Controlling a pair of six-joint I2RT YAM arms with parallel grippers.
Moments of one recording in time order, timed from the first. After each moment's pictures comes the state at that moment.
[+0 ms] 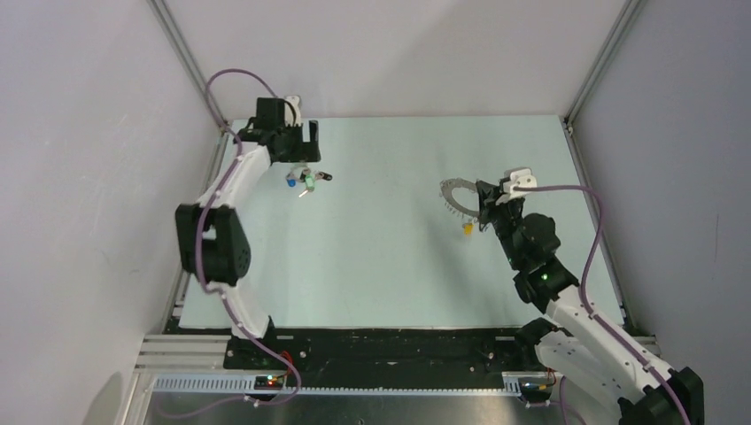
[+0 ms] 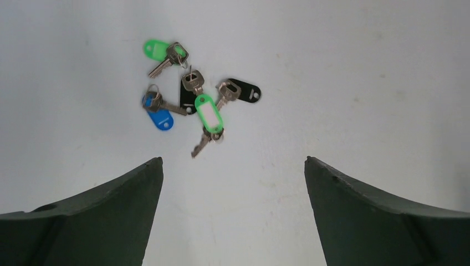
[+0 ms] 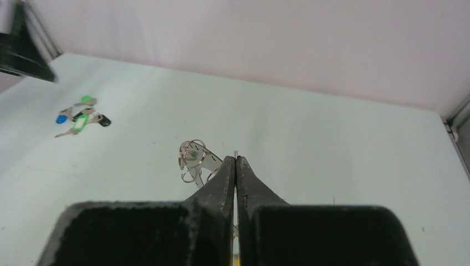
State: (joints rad) left arm -0.11 1.90 1.64 -0.57 0.09 -0.07; right arm 0.54 0.73 0.52 0.34 0.24 -0.02
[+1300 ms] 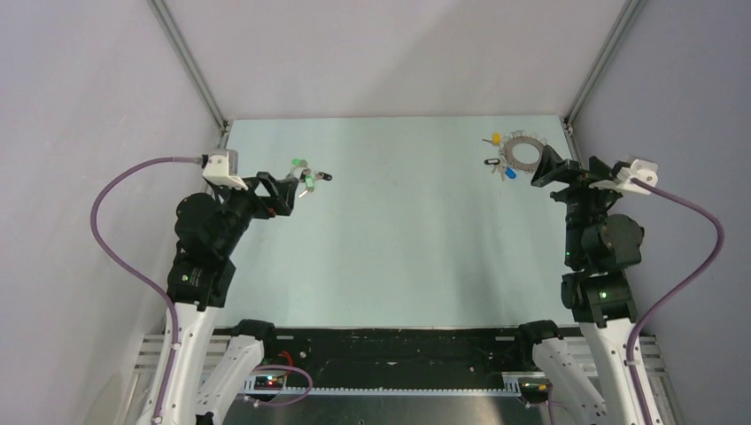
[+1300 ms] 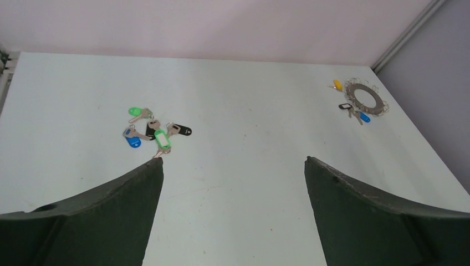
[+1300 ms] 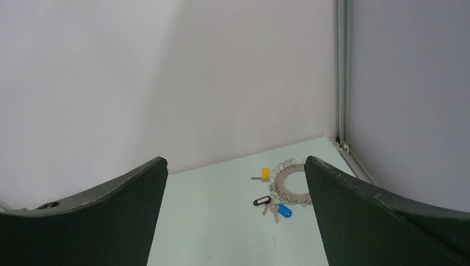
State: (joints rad) left arm -0.13 0.67 0.93 -0.33 0.15 -0.25; right arm 0.16 0.62 0.89 0.01 0.30 0.17
